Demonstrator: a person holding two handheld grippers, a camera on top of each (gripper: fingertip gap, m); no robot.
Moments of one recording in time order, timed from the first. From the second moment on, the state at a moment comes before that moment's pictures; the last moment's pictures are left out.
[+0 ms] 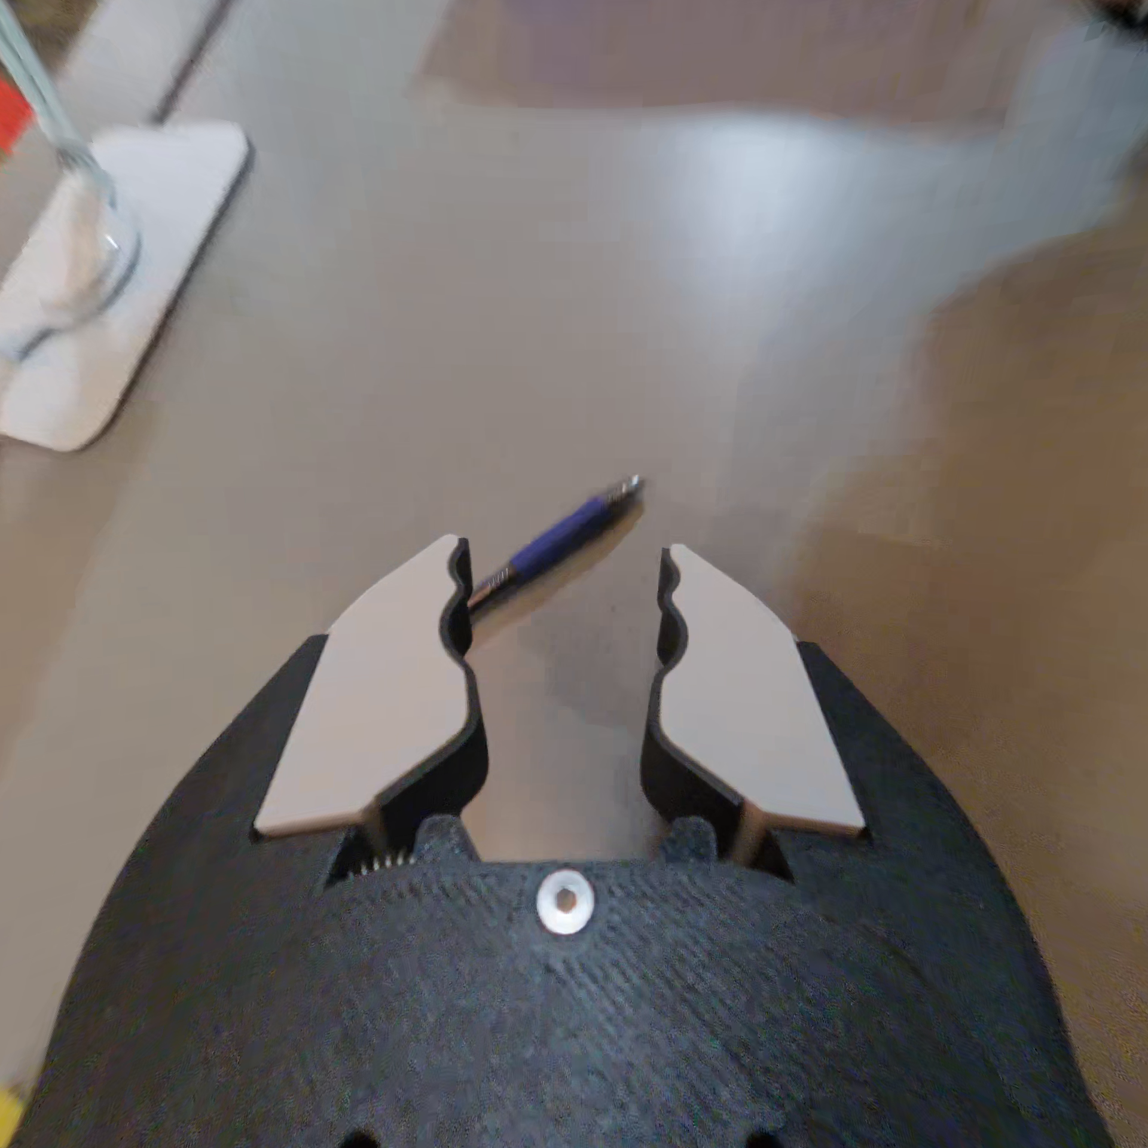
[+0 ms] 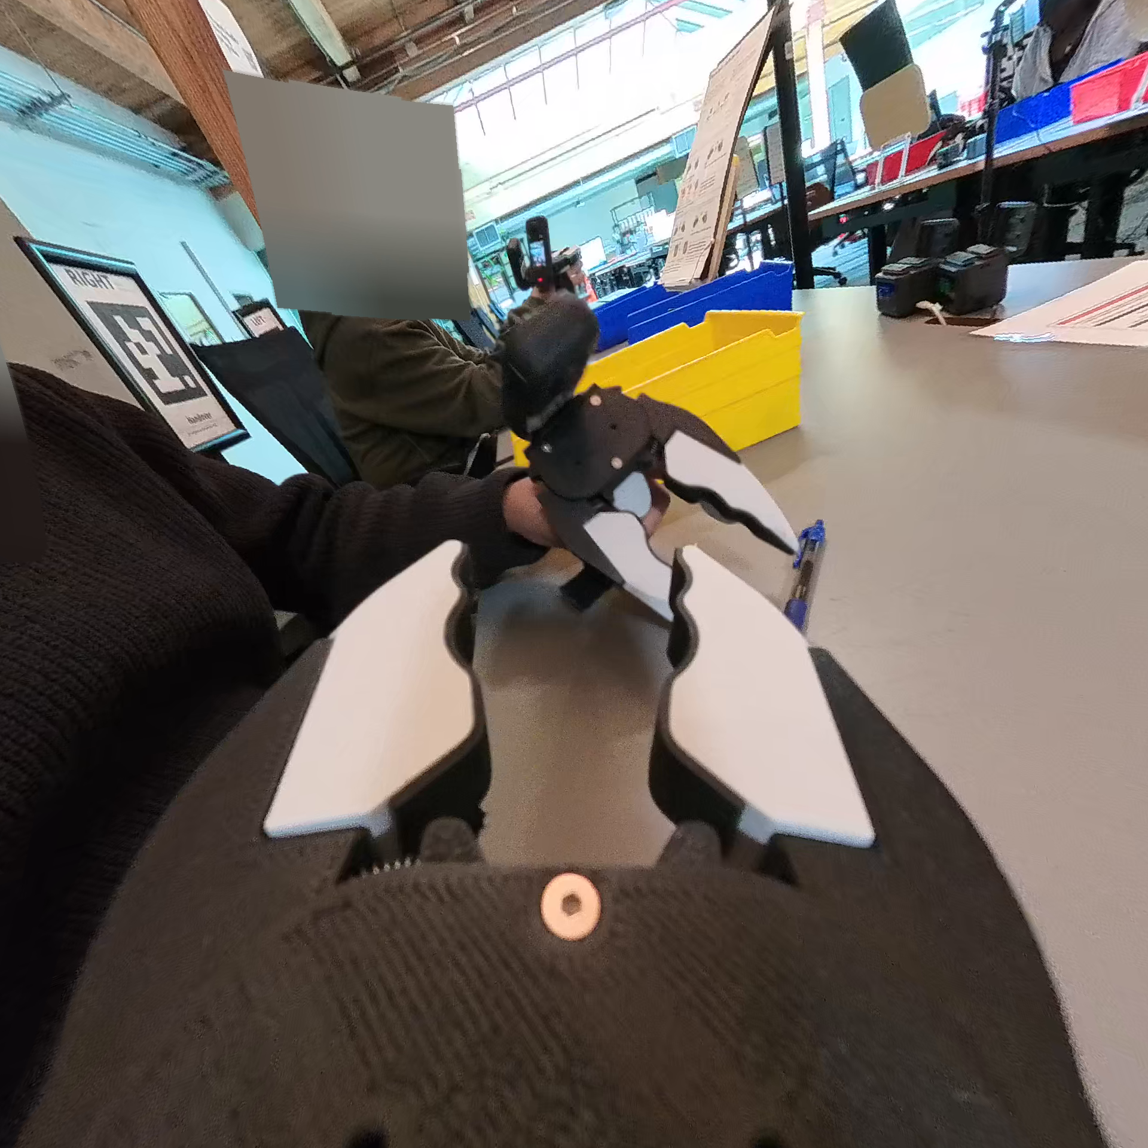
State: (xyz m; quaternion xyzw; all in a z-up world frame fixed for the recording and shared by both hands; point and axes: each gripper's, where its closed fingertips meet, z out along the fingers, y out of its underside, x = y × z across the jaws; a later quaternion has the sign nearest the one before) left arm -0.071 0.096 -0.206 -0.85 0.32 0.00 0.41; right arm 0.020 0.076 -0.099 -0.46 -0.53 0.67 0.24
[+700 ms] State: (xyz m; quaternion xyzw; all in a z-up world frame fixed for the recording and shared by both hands) left arm -0.057 0.077 -0.223 -0.86 0.37 -0.05 0.34; right arm 0.018 0.067 -0.108 -0.46 -0.54 0.67 0.22
